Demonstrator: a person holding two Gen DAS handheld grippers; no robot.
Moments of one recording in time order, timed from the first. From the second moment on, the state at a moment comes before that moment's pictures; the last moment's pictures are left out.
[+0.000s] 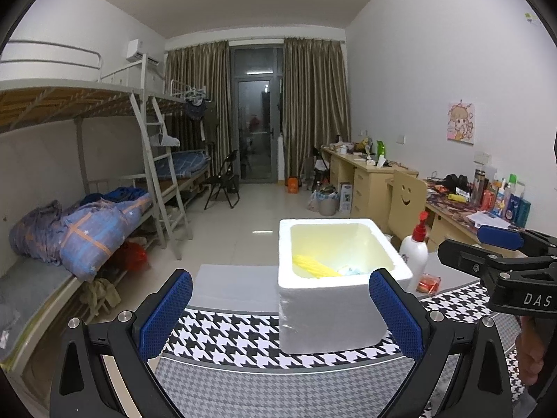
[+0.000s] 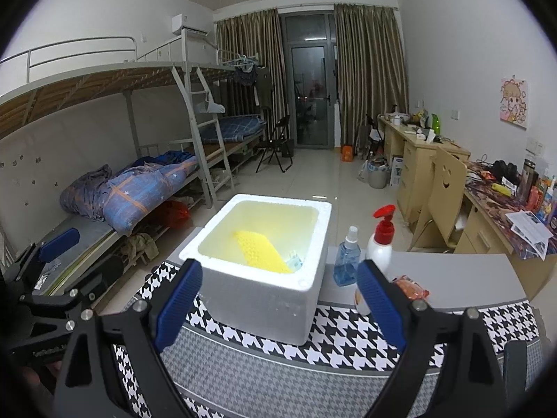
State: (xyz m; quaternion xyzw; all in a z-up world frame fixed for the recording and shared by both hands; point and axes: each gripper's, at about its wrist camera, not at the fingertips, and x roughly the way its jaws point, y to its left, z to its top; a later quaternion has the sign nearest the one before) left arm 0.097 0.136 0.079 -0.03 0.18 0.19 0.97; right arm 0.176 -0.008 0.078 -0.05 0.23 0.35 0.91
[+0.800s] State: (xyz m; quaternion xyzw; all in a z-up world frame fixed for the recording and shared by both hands) left arm 0.070 0.082 0.078 -0.03 0.15 0.12 0.98; right arm 0.127 -0.068 0.076 -0.04 0.20 0.33 0.92
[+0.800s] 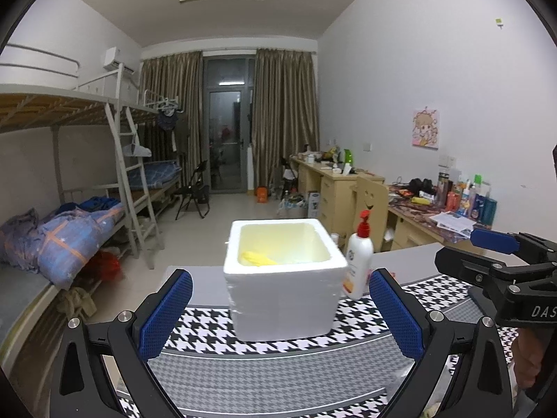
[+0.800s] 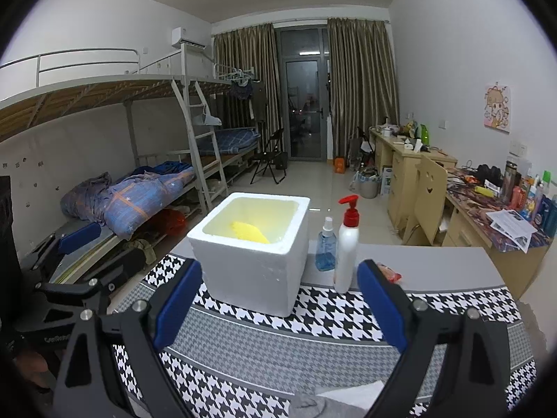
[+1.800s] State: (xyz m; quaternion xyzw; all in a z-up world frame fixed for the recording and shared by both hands) left arm 0.069 0.015 0.045 -0.03 0.15 0.03 0.99; right arm 0.105 -0.145 0.045 -0.03 0.20 0.25 0.95
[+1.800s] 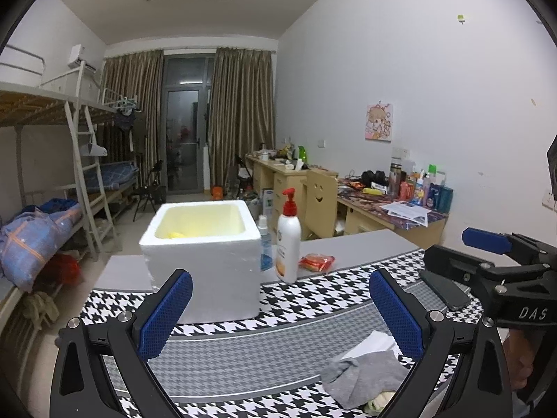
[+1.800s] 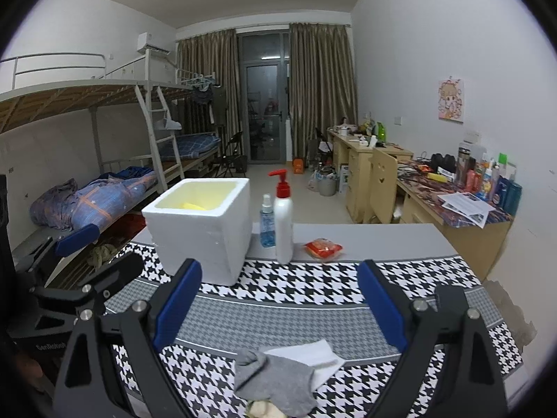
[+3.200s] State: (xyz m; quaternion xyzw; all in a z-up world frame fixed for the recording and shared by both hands) left arm 0.123 -0.018 -0.039 -0.04 0.28 -0.04 0.96; right arm 0.103 -0.188 -0.033 -0.01 0.25 0.20 0.95
